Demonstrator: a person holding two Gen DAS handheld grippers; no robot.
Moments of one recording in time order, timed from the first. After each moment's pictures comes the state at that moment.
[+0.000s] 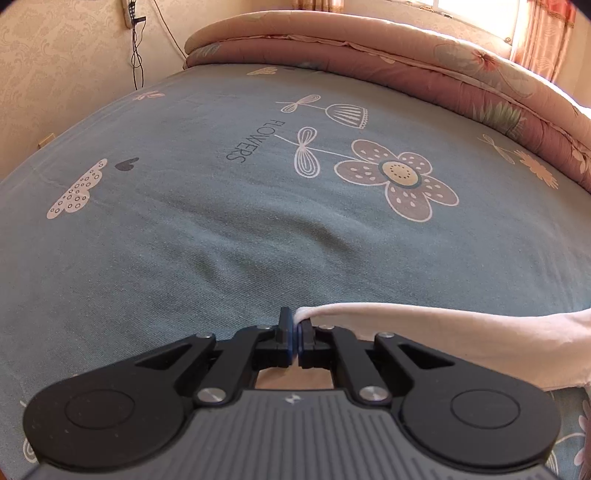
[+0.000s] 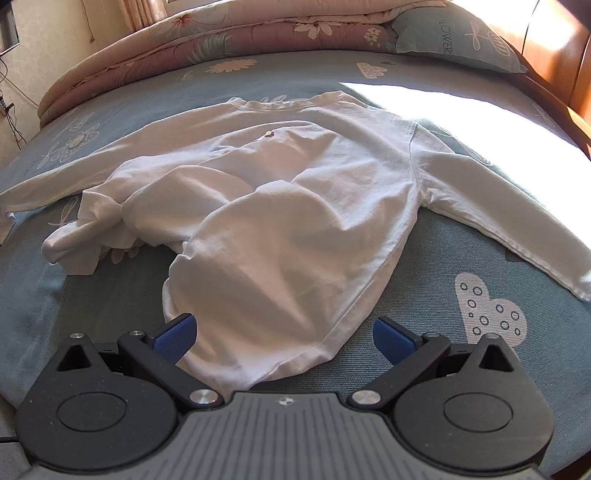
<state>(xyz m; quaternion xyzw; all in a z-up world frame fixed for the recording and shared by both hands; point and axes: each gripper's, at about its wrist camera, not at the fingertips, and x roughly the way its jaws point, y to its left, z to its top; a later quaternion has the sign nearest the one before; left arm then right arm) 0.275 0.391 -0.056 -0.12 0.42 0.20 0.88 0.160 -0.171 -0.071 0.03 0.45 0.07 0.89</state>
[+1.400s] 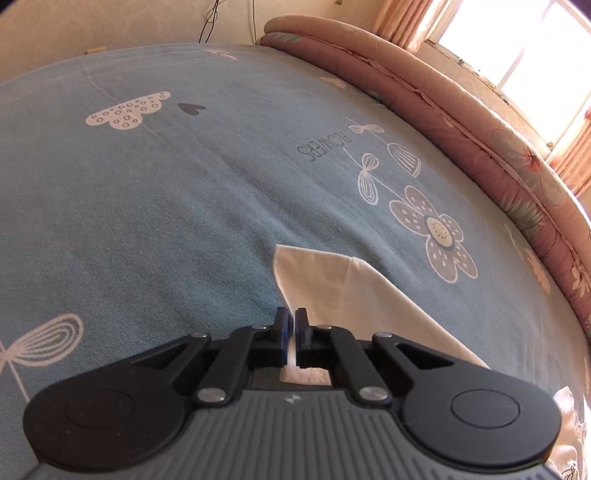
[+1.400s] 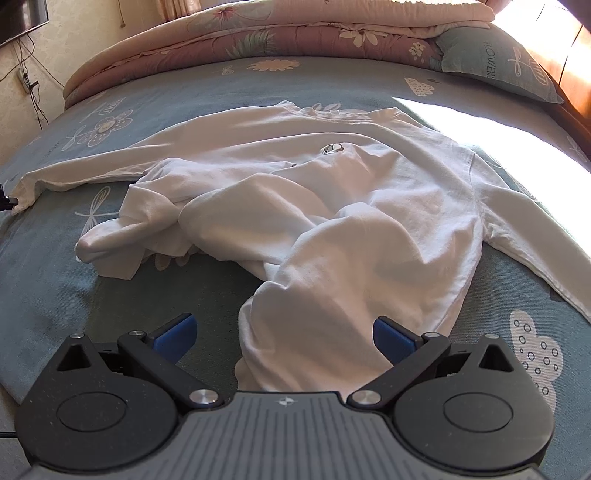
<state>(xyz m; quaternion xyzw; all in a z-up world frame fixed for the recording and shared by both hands) 0.224 0.456 -0.070 -0.30 0.34 0.24 0.86 0.171 -0.121 -0.065 0.00 0.45 0.11 0.89</state>
